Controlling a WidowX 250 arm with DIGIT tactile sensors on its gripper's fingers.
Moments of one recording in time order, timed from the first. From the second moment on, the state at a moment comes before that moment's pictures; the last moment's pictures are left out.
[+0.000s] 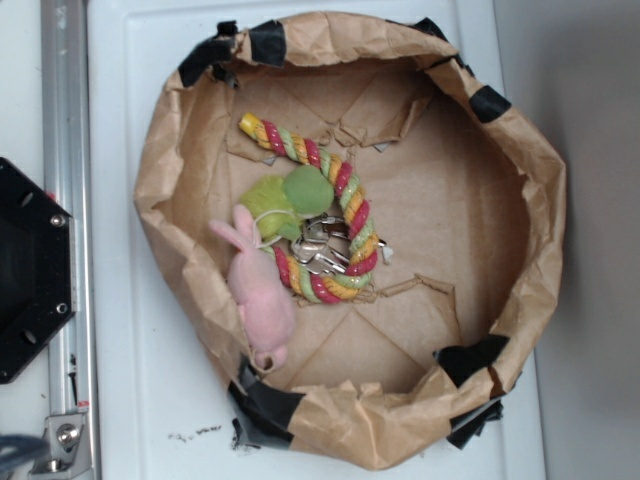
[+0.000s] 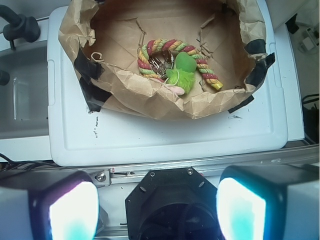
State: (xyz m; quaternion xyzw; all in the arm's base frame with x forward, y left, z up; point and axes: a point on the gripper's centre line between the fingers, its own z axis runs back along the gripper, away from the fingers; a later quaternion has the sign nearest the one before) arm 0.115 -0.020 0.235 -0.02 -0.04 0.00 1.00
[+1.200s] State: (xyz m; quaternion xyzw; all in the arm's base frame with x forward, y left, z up) arm 0.251 -0.010 0.110 -0.01 0.15 0.44 0.89
